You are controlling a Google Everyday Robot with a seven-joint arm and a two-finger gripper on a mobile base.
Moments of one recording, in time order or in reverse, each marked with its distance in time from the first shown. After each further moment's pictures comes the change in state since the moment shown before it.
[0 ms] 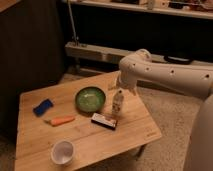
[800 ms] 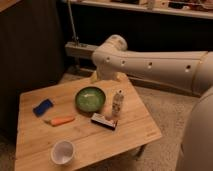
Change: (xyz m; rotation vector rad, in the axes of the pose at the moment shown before) arm 0.001 0.145 -0.066 0.019 -0.121 -0.393
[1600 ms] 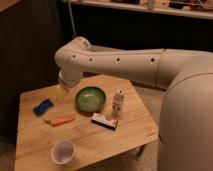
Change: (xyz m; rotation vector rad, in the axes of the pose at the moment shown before) arm 0.036 0.159 -0.006 -0.352 0.019 -0.848
